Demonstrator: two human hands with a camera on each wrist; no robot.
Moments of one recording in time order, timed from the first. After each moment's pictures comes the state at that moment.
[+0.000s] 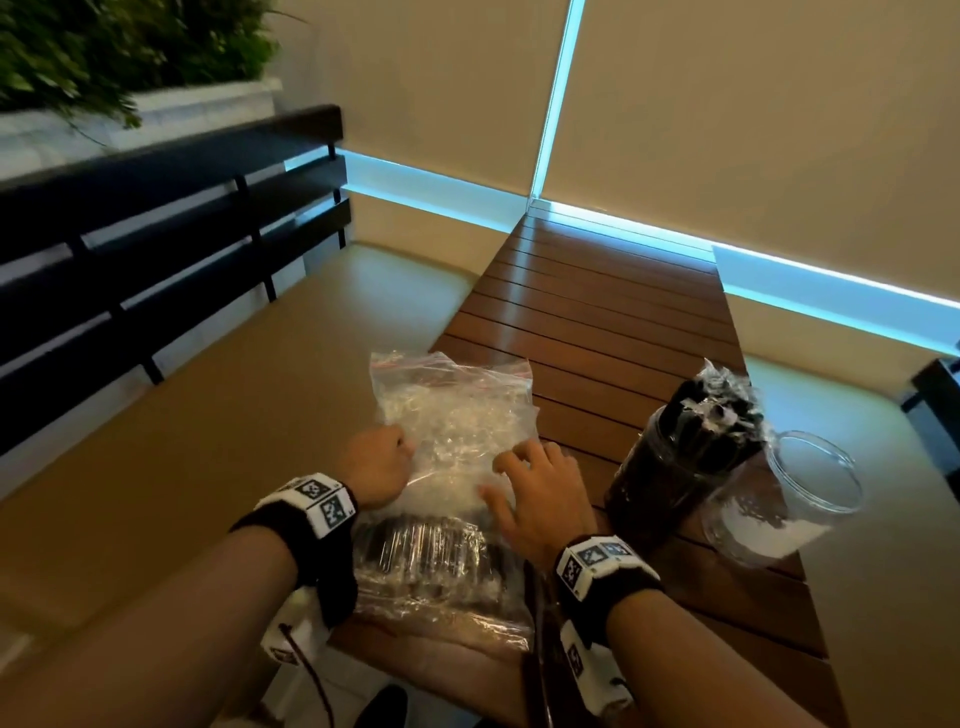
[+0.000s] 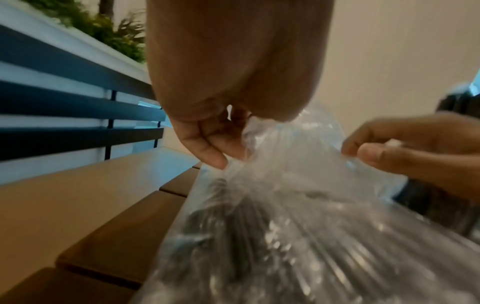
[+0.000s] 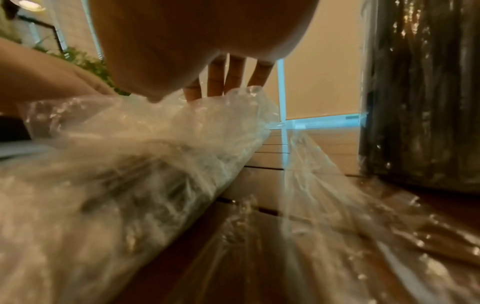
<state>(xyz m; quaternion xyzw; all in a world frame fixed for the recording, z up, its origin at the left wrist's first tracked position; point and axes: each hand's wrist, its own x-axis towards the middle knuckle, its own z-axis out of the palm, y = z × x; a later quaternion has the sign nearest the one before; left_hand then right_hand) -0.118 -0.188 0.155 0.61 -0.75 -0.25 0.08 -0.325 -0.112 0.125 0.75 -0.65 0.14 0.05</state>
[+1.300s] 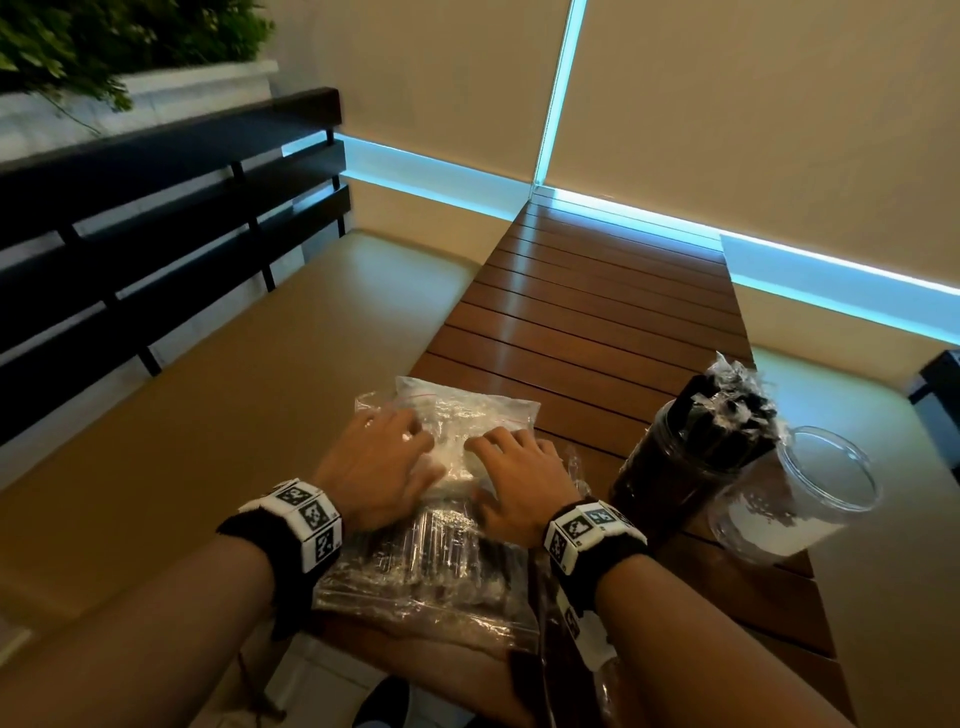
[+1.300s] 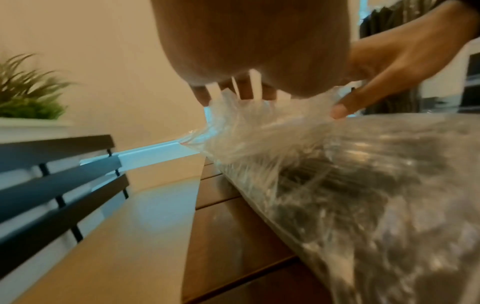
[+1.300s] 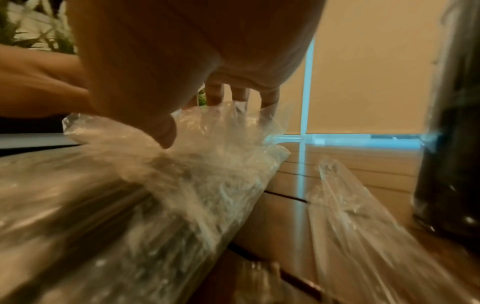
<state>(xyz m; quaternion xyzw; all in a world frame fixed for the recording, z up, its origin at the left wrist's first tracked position) -0.104 -0.185 0.138 0.44 -0.90 0.01 0.04 -0.312 -0.132 0.143 0.80 -0.60 0.01 -0.04</state>
